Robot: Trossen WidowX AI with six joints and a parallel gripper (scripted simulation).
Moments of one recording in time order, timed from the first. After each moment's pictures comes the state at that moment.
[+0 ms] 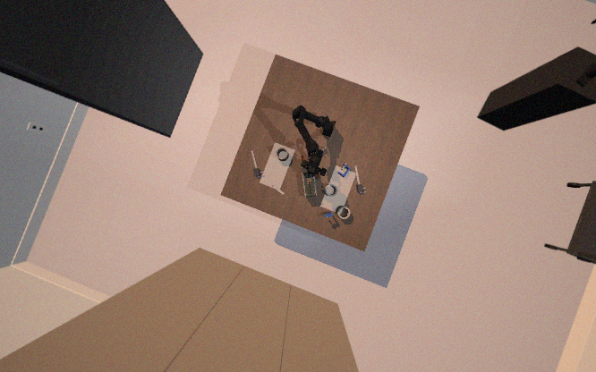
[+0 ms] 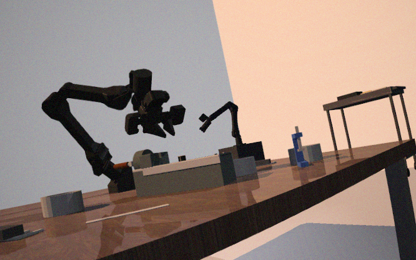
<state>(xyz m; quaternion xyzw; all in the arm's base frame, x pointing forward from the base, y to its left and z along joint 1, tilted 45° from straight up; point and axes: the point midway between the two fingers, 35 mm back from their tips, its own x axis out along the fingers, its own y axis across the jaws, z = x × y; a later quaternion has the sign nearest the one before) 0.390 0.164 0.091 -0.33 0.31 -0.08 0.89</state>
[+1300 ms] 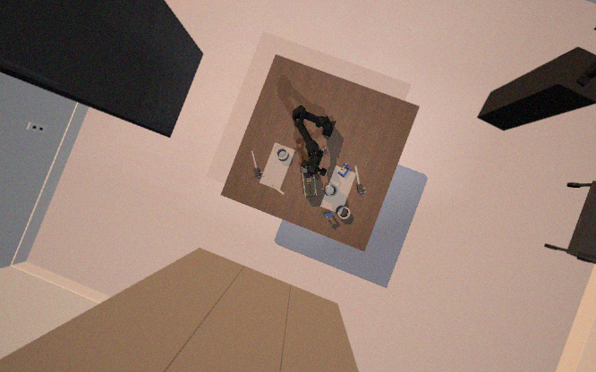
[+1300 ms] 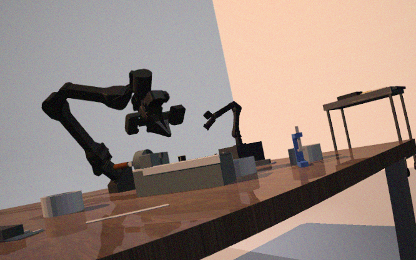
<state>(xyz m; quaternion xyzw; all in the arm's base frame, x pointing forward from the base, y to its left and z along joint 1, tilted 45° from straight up) 0.390 0.164 0.091 -0.33 0.31 -0.08 0.89</state>
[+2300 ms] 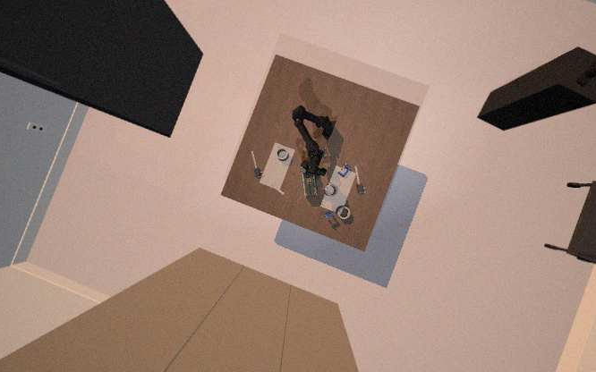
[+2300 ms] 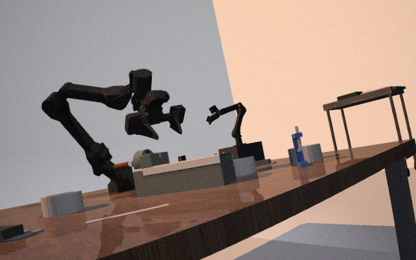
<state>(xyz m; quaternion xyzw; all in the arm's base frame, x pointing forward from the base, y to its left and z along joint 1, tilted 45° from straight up) 0.390 0.164 0.091 -0.33 0.31 -0.08 0.89</state>
